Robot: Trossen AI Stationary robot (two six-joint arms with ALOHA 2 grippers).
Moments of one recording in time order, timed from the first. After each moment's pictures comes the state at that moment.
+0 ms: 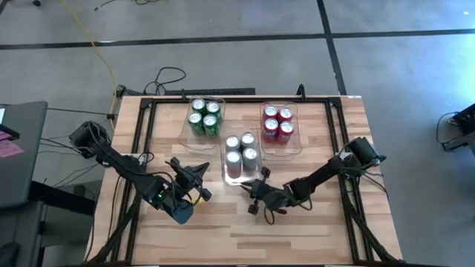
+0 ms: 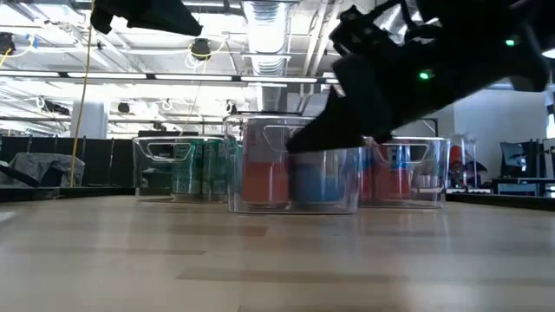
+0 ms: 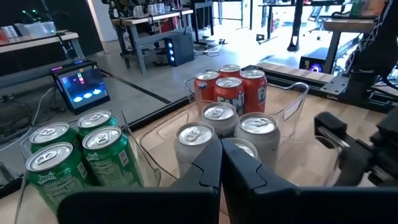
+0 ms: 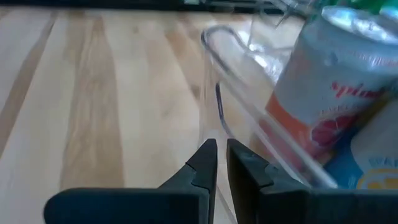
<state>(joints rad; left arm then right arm) -0.61 1.44 0.96 -0.35 -1.38 -0.81 0.42 1.90 0.83 0.57 0.76 0.24</state>
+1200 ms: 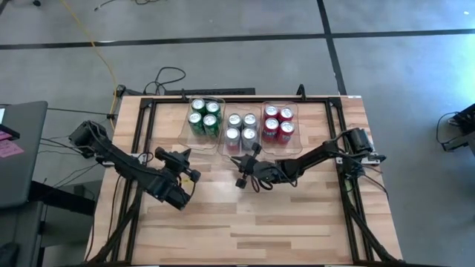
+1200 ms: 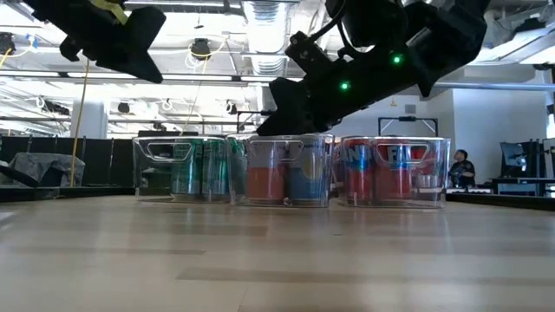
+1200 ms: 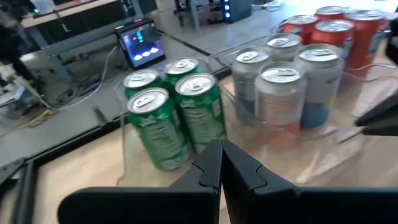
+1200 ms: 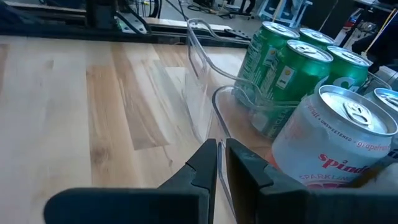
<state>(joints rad) -0.53 1.43 0.96 -1.17 -1.26 -1.53 0.15 1.90 0.90 0.66 0.65 -0.01</state>
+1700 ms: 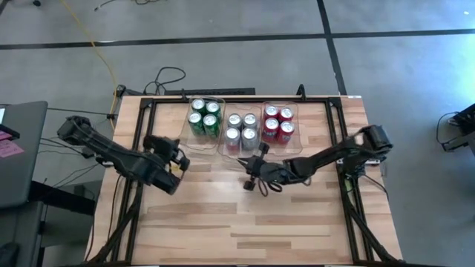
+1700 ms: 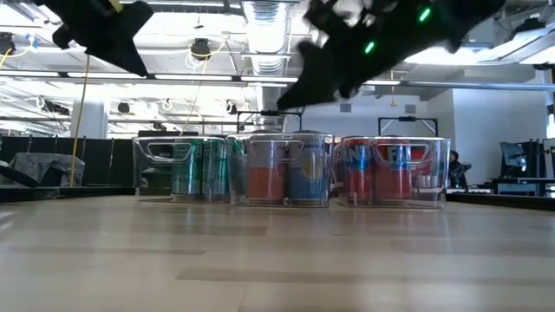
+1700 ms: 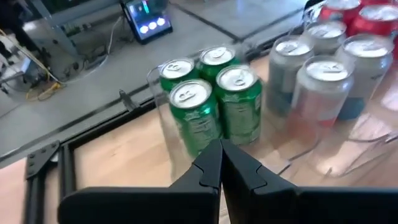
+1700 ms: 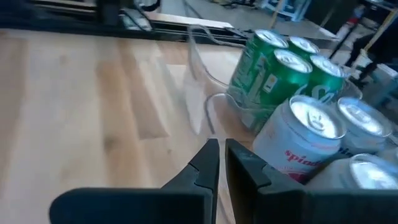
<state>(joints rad) -0.45 1.21 0.96 -1.30 -1.14 -1.42 0.21 1.72 0.90 0.41 0.68 0.01</state>
